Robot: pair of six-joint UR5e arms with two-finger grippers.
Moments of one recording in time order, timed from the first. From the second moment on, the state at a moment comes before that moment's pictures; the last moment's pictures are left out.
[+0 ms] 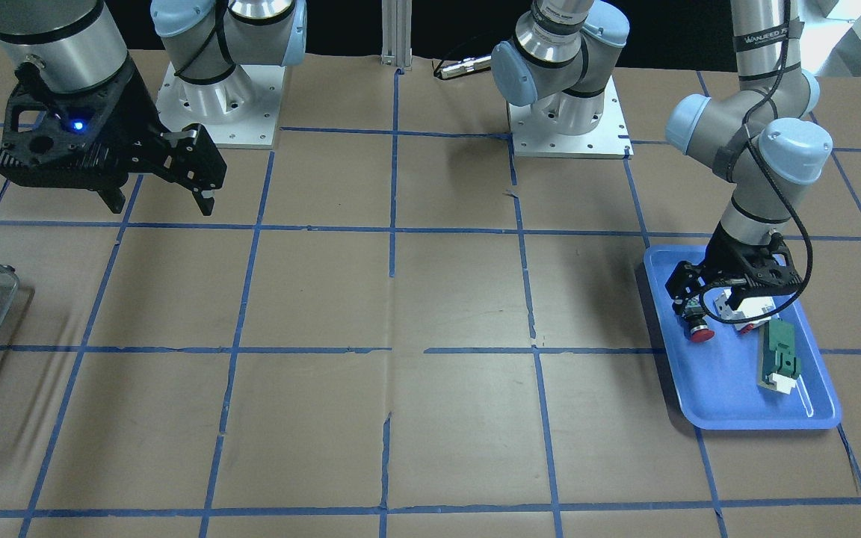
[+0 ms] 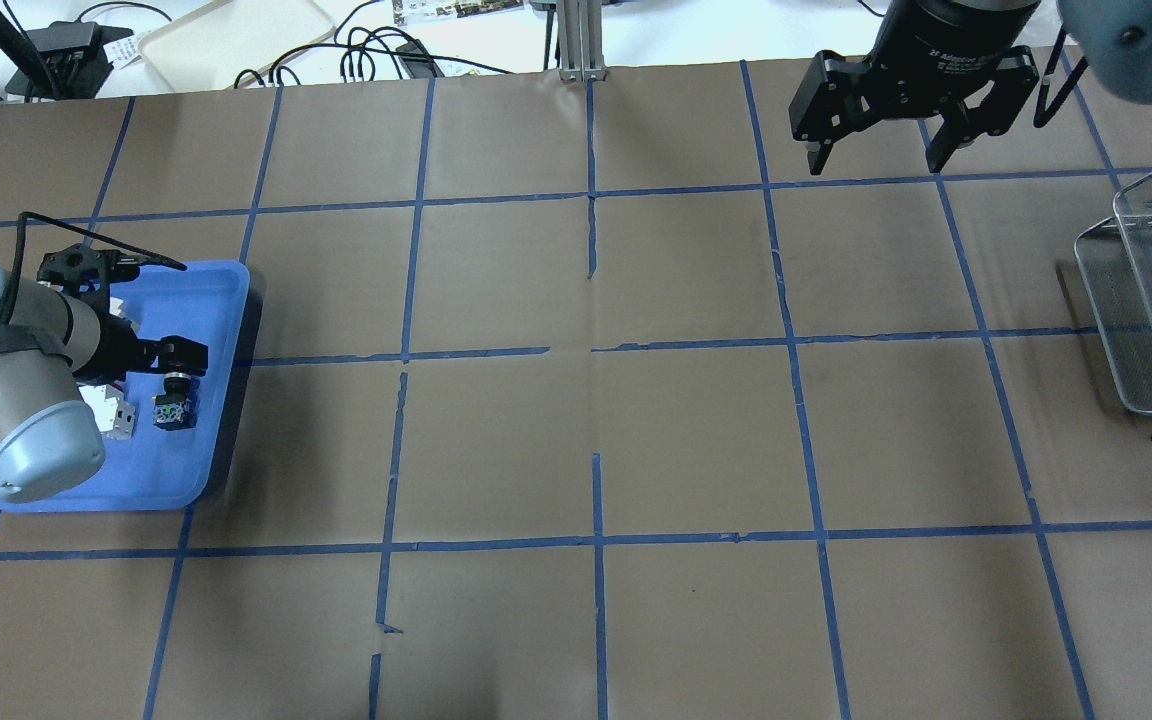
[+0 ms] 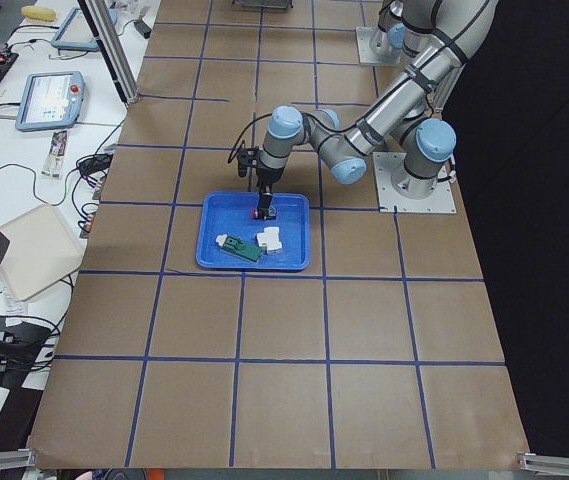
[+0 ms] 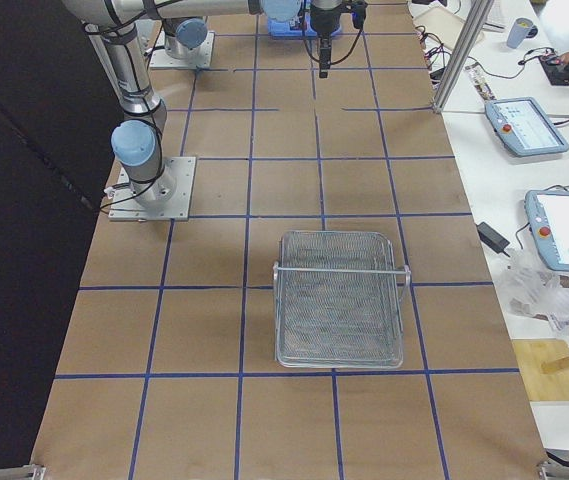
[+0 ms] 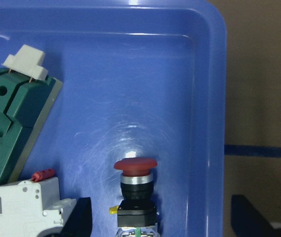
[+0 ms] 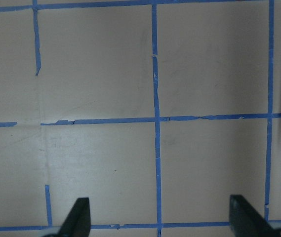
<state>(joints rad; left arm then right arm) -1.02 -1.75 -2.23 -0.49 1.50 0.49 1.58 -1.50 1.45 -1.57 -1.55 0.03</state>
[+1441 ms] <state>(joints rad) -0.94 -1.81 -2.31 -0.43 1.48 0.51 1.58 -1.50 1.45 -1.57 -1.55 0.04</state>
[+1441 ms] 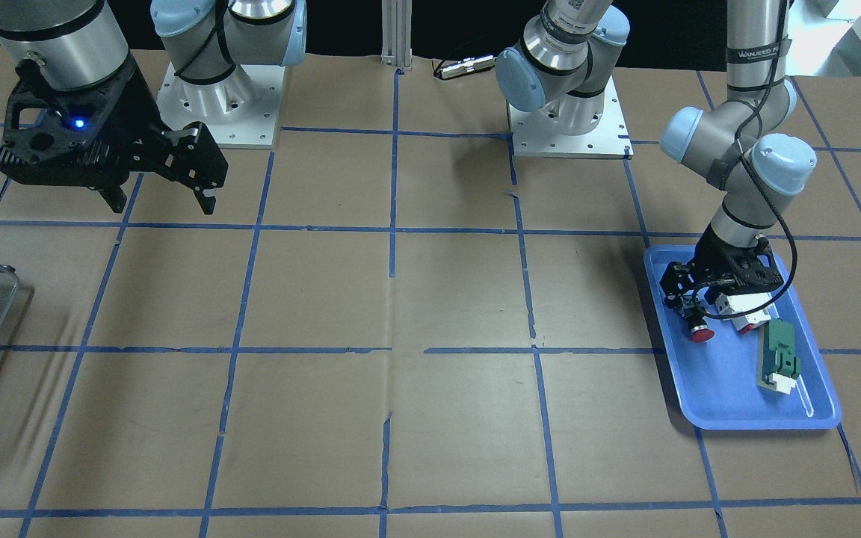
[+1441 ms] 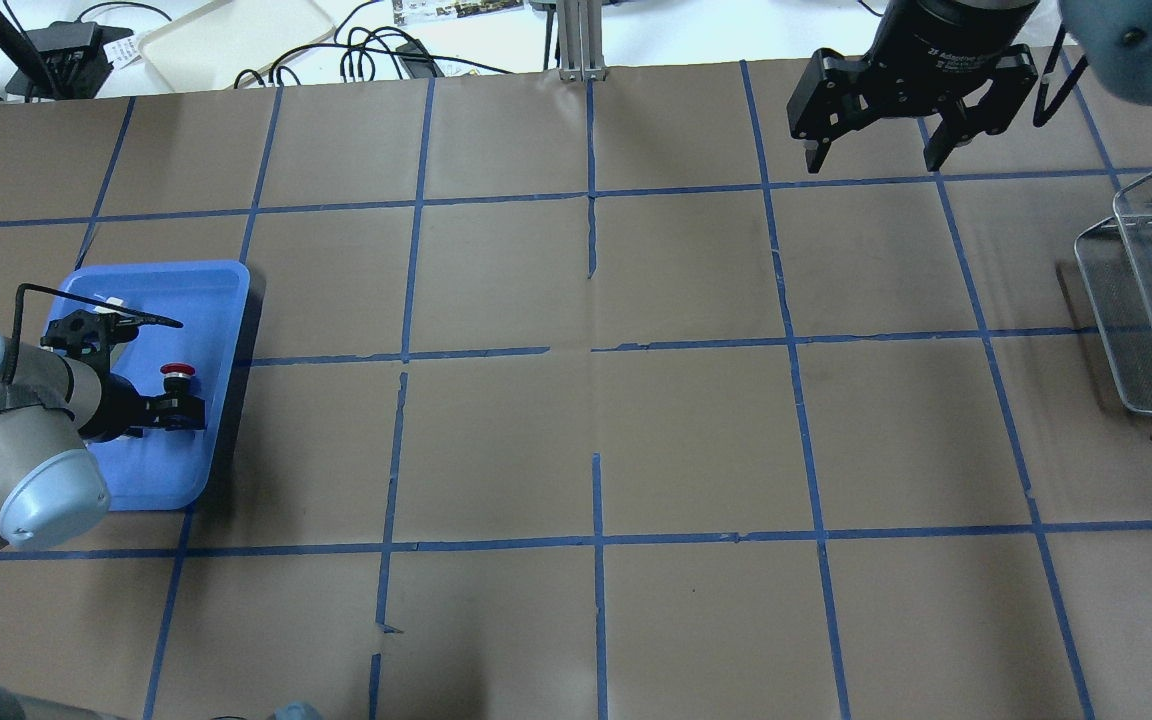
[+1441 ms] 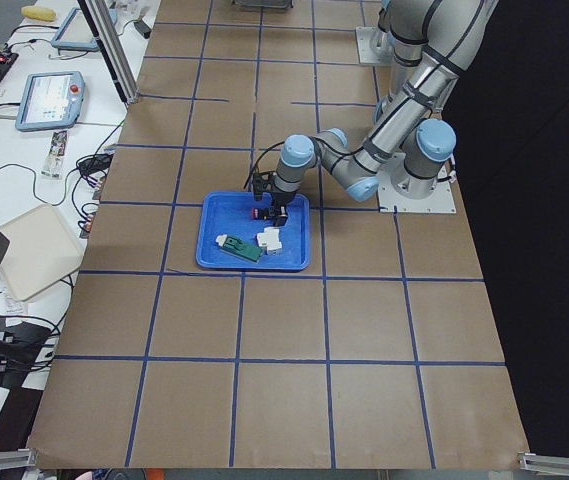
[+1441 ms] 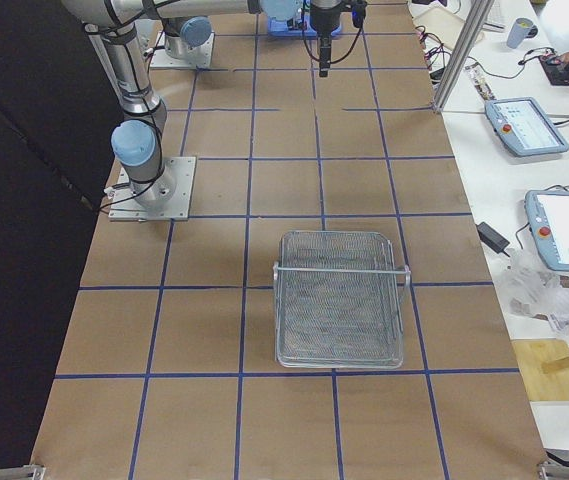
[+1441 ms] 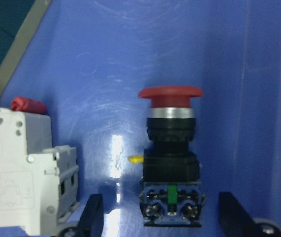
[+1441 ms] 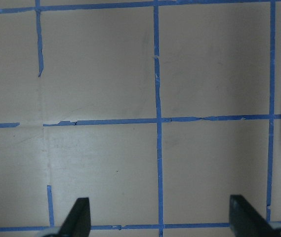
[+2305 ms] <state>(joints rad) -0.98 -1.78 -2.21 -0.52 1.46 0.54 1.58 -1.50 1.45 -1.58 -1.55 0.04</state>
